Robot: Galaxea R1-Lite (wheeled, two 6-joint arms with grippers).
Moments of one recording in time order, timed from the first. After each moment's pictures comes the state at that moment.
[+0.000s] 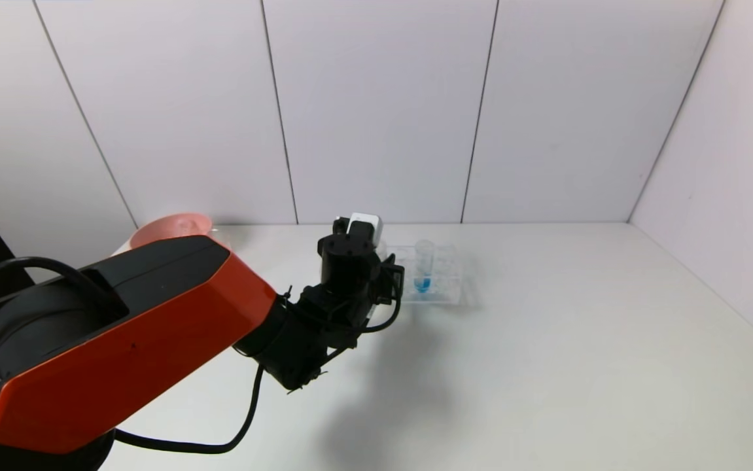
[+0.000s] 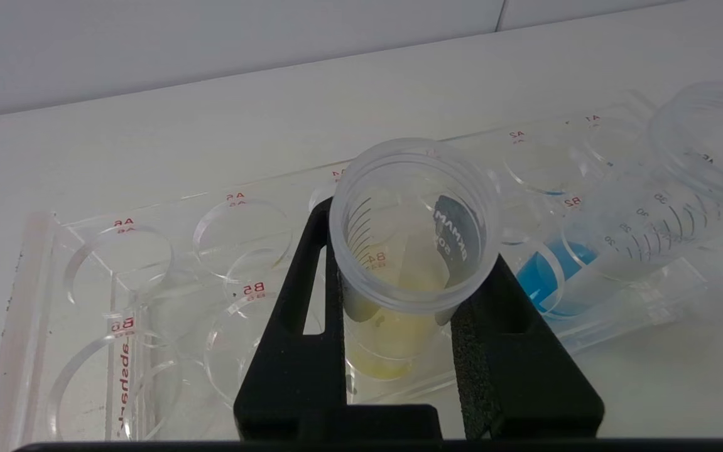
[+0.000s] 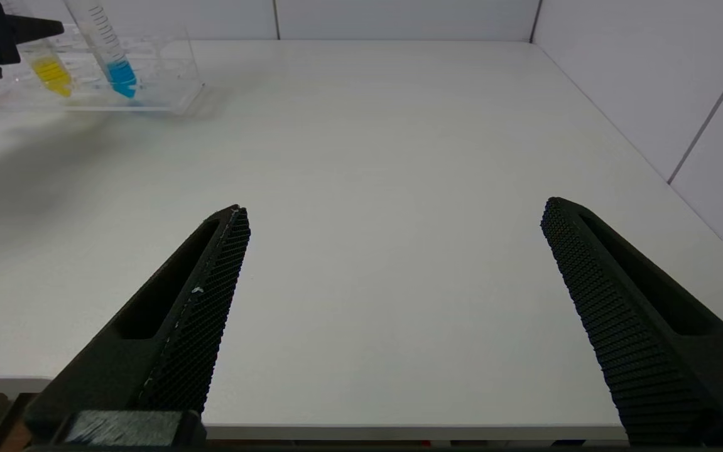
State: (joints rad) left arm -0.67 2.30 -1.17 -1.02 0.33 -0.09; right arm 0.00 0.00 0.00 0.00 0.00 0.00
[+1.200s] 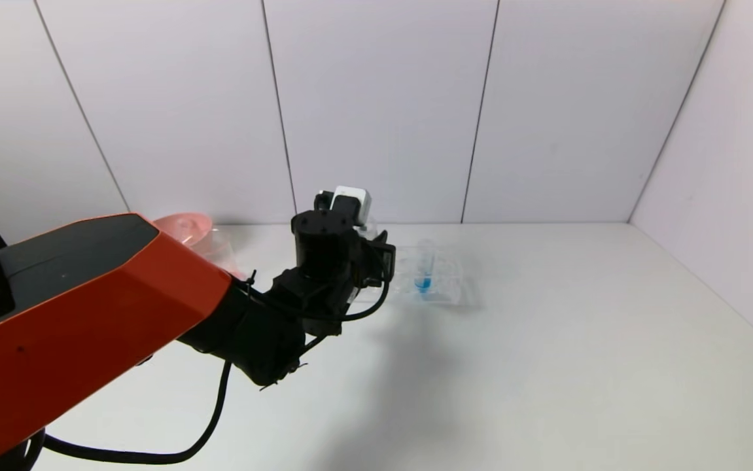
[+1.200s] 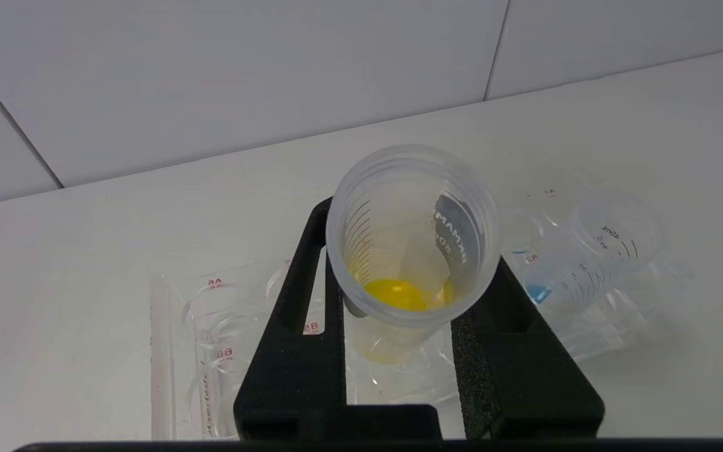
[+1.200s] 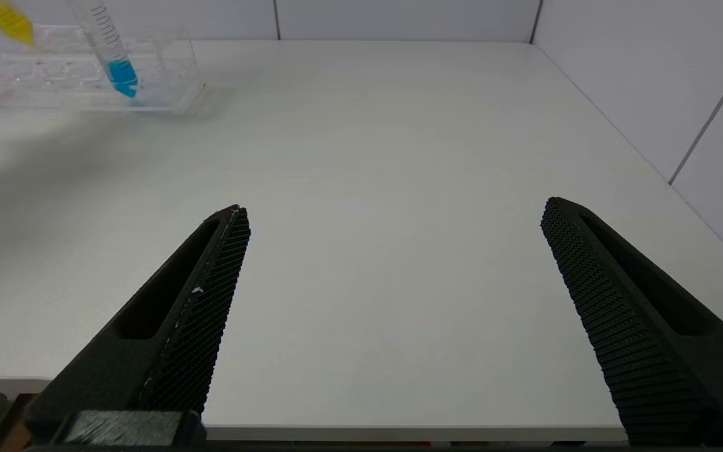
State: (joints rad) left arm -0.67 2.15 -1.10 -1.03 0.32 -0.04; right arm 0.00 0.00 0.00 0.00 0.00 0.00
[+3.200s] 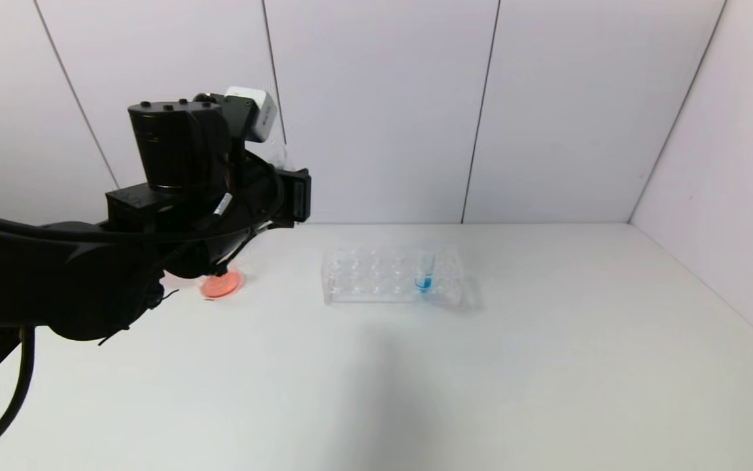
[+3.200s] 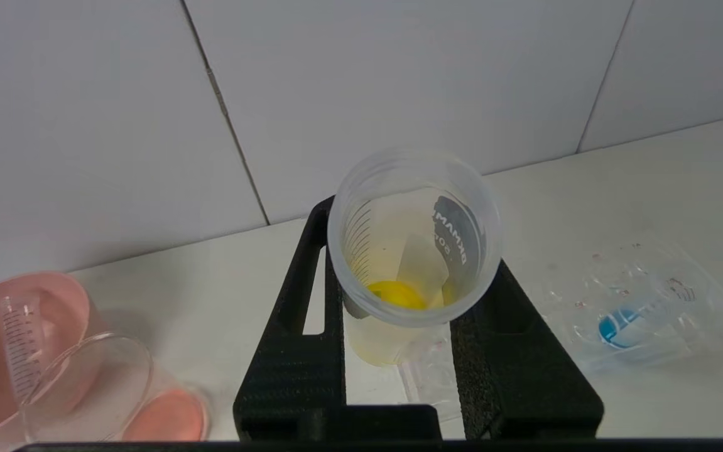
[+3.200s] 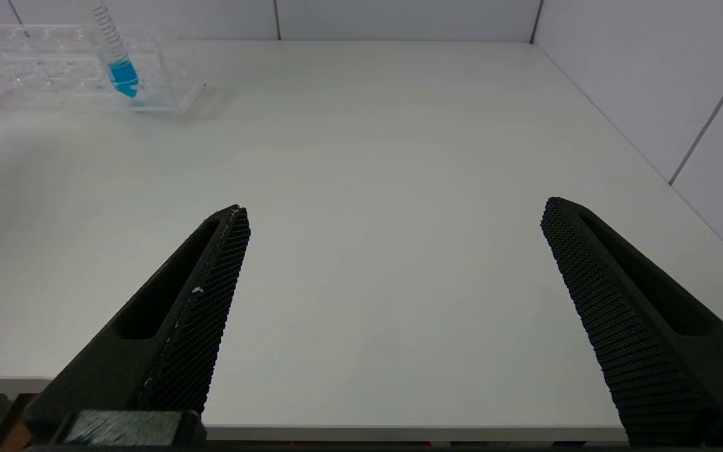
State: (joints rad) left arm -0.54 1.73 -1.06 -0.65 0.30 0.05; right arm 0.00 0.00 0.00 0.00 0.00 0.00
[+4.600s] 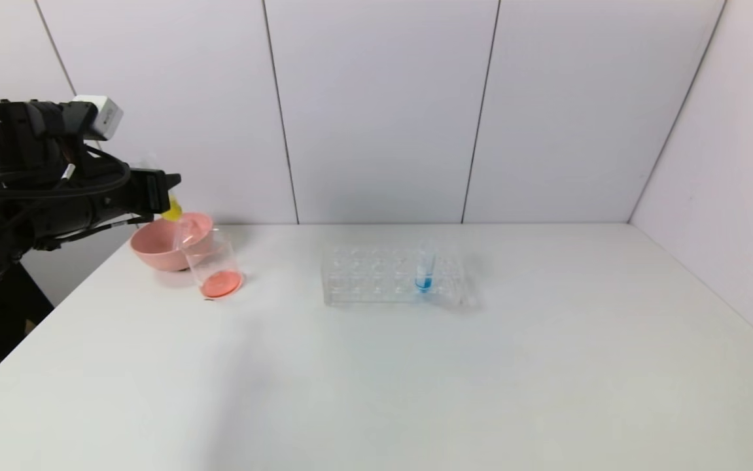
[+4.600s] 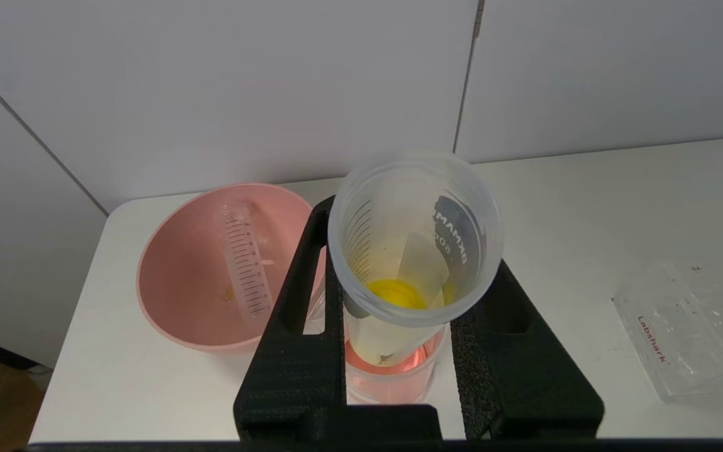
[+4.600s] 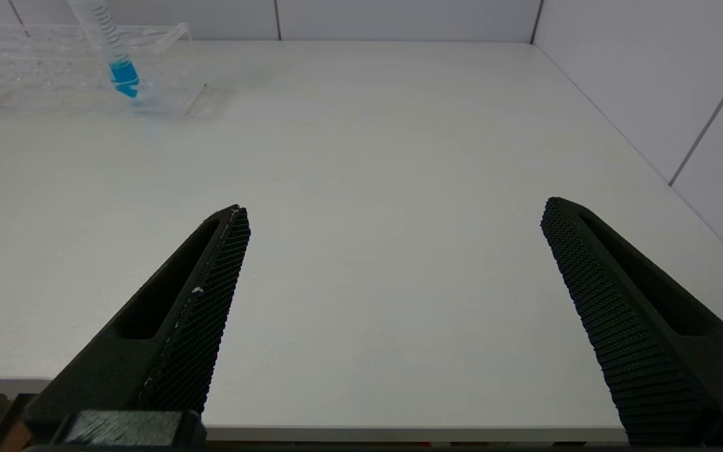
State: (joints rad) left arm 0.02 1.68 -1.03 -0.51 -0.11 0.04; right arm 0.00 0.00 0.00 0.00 0.00 0.00
